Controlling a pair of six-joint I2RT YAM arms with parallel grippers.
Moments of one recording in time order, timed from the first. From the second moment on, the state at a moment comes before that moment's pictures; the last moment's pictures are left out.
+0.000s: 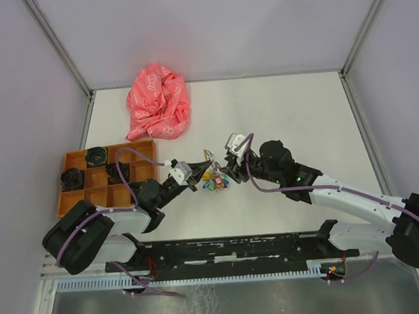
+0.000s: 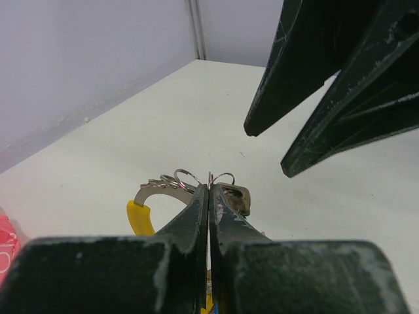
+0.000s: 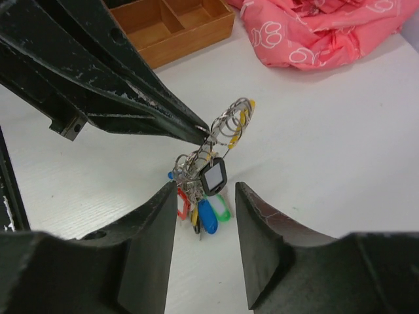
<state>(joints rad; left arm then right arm) -0.70 1.31 0.19 1.34 0.28 0.11 0.86 1.13 0.74 0.10 -0.18 -0.22</state>
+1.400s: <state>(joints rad) -0.70 1.31 0.19 1.33 0.24 0.04 0.86 1.34 0.54 0.67 -0.06 0.12</state>
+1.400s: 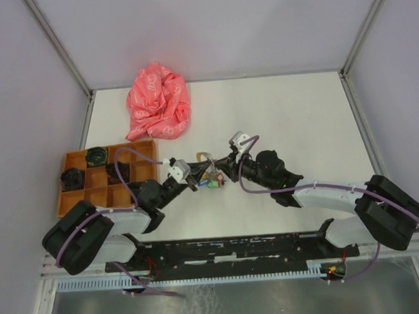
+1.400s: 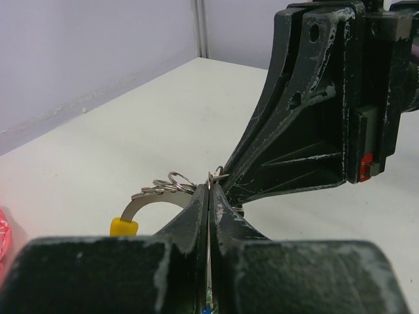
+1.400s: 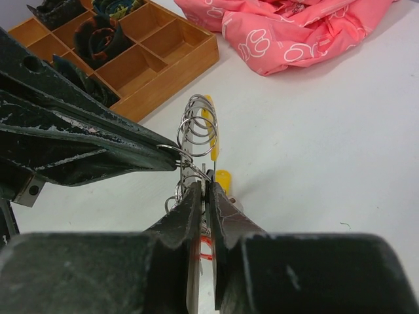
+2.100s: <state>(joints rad) -0.71 1.32 0.16 1.38 0.21 0.06 0.85 1.30 0.72 0.30 -0.16 -0.10</state>
